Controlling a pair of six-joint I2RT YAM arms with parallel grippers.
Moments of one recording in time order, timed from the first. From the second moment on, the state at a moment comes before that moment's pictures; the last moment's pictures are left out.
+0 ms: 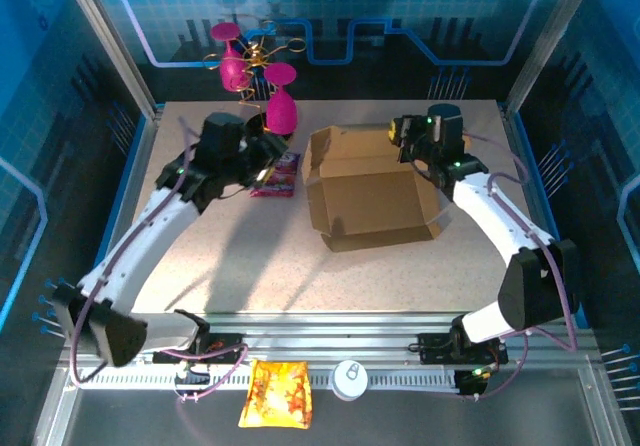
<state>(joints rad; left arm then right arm) -0.33 1.26 1.26 -0.64 0.19 -1.20 0.24 1.47 1.20 -0.12 -0.17 1.82</state>
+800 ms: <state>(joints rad) -0.30 1.70 0.91 0.29 0.48 -1.46 0.18 1.44 1.26 -0.30 -0.24 1.85</state>
